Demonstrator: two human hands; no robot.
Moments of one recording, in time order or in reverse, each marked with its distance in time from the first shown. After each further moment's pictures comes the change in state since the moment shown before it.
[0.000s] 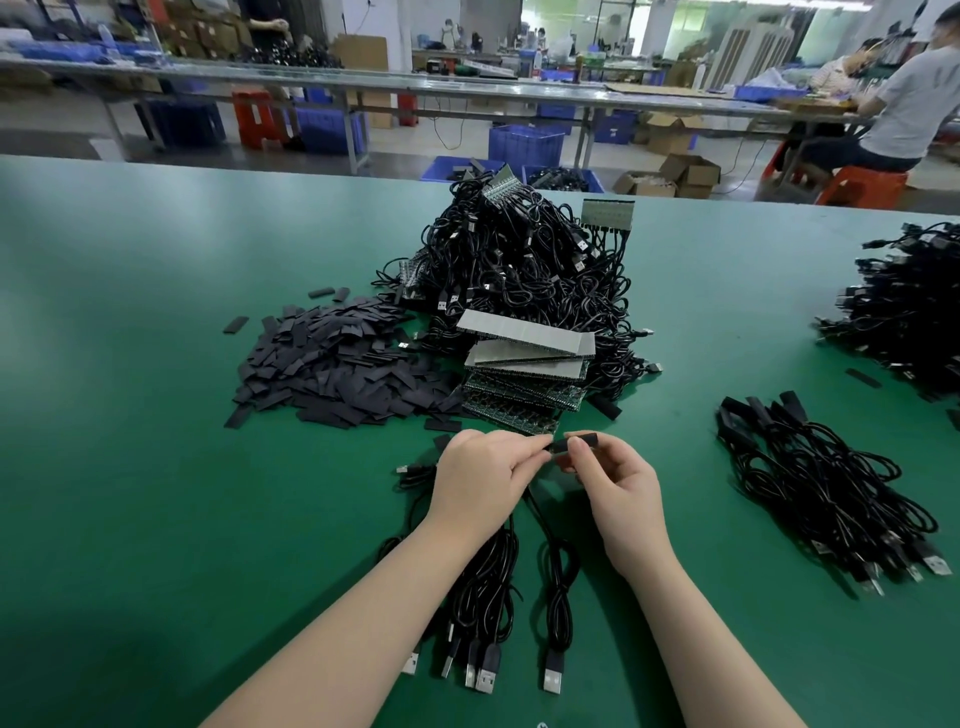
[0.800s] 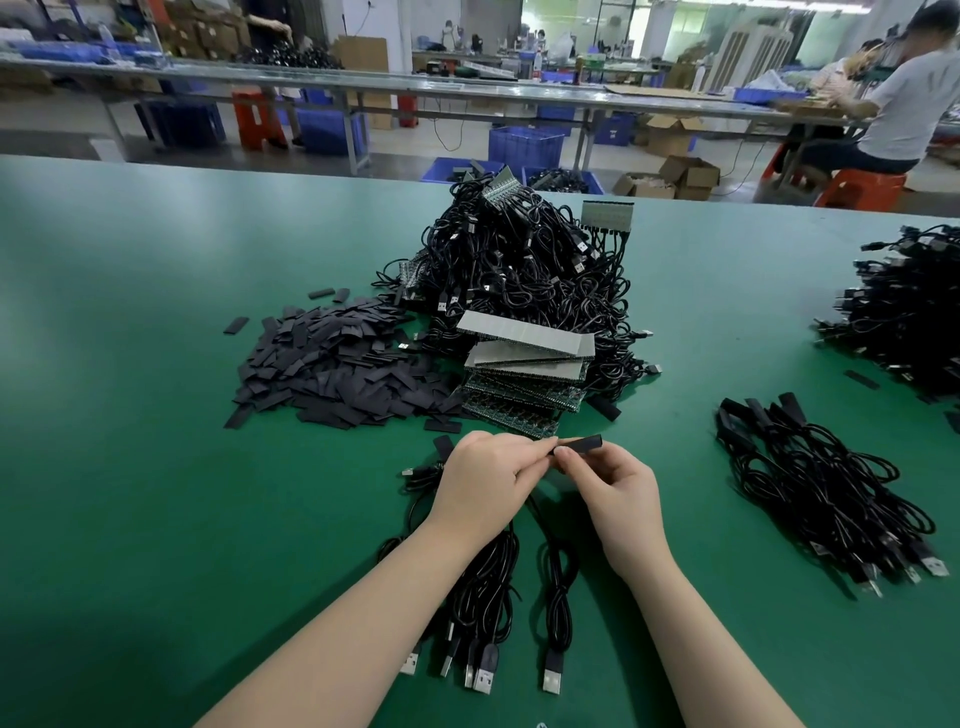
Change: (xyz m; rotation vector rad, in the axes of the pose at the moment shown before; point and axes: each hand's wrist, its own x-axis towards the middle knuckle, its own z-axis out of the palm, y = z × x) left_hand 0.000 0.000 0.001 -0.041 -0.078 0.055; right_hand 0.001 0.002 -0.001 -0.057 -0.020 0.016
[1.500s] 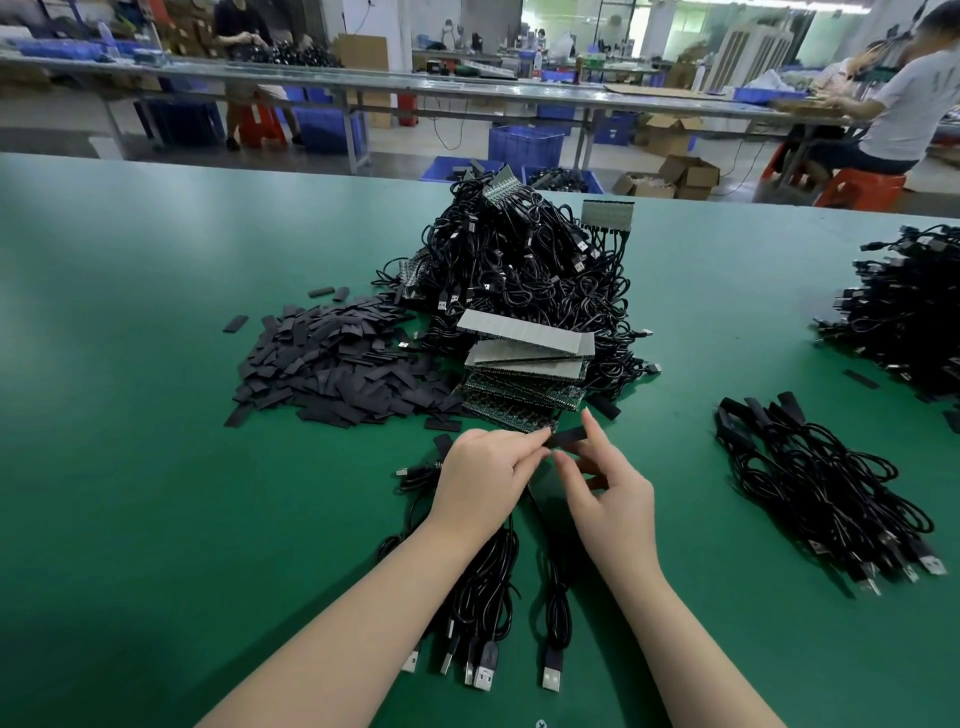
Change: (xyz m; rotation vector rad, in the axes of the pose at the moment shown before) left_hand 0.001 0.003 -0.001 0.007 0.093 -0.041; right_hand -0.013 -0.002 0.008 -0.370 0.063 -0.244
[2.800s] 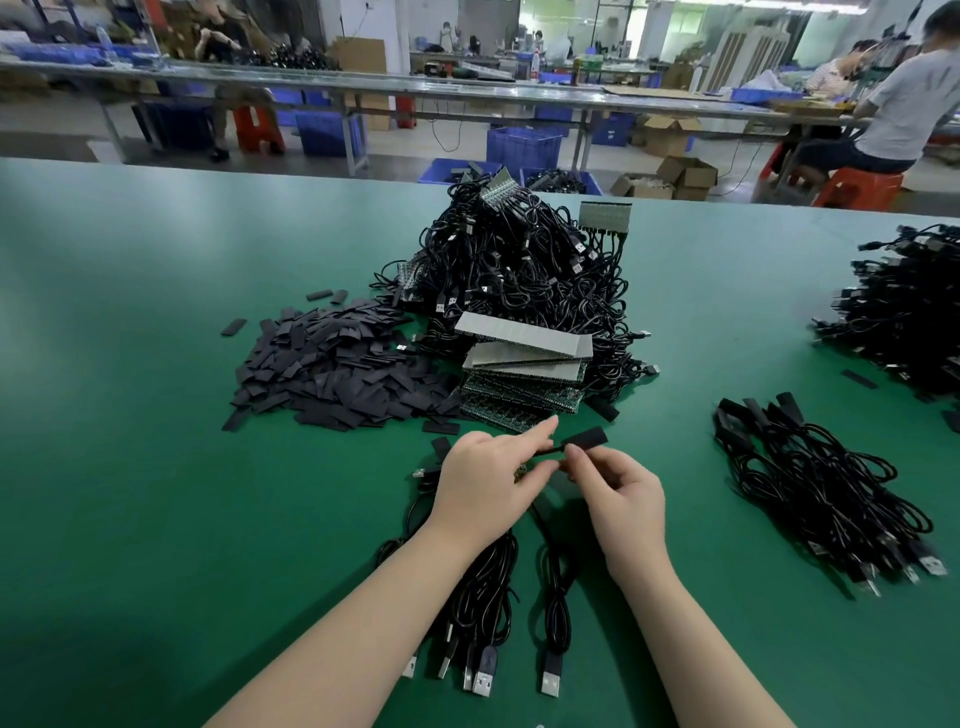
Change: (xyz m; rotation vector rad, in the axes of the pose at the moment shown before) left_hand -0.002 0.000 0.004 0.018 -0.008 0.015; right_hand 0.006 0.004 -0.008 0.245 0.022 0.240
